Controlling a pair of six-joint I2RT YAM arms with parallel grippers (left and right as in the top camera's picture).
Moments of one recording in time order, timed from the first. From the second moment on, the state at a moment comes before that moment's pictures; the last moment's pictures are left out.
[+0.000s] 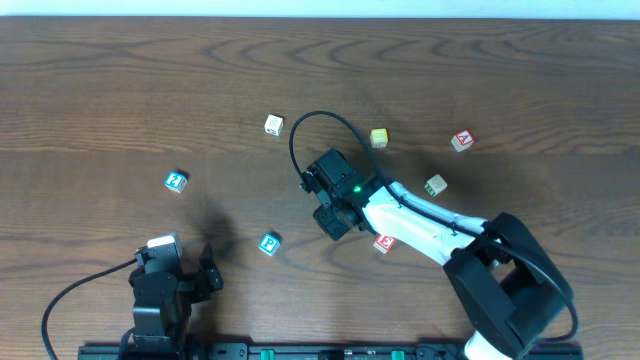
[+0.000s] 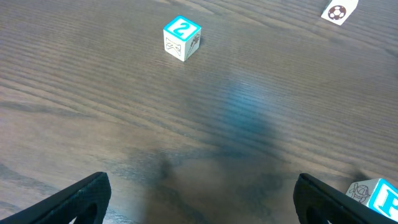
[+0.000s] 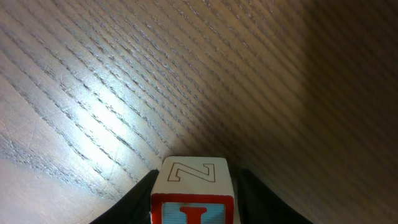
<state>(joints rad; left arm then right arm) -0.07 0.01 0.18 -0.81 -0.13 -0.24 0.72 1.84 1.05 -0.51 -0.03 0.01</state>
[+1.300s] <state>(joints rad) -0.07 0.01 0.18 -0.81 -0.13 -0.24 0.67 2.23 1.79 -0.95 0.19 0.53</state>
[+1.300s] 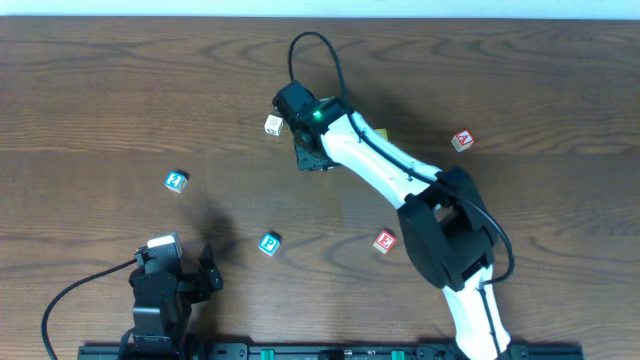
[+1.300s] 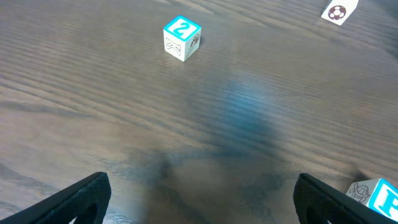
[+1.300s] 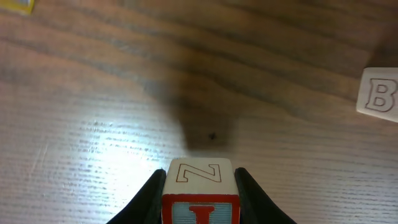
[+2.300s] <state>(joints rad) -0.07 0.01 0.18 -0.81 -0.13 -0.24 0.62 2.23 1.68 -0.80 0.12 0.55</state>
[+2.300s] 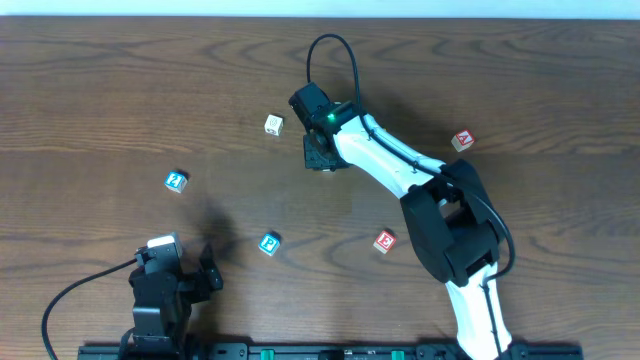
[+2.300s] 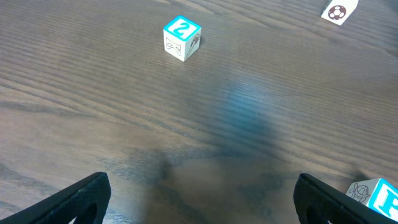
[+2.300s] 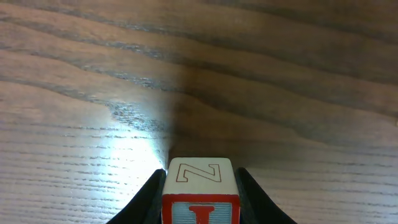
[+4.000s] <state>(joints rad) -0.07 0.01 0.18 -0.81 -0.13 -0.24 0.10 2.07 1.86 -1.25 0.24 0.81</state>
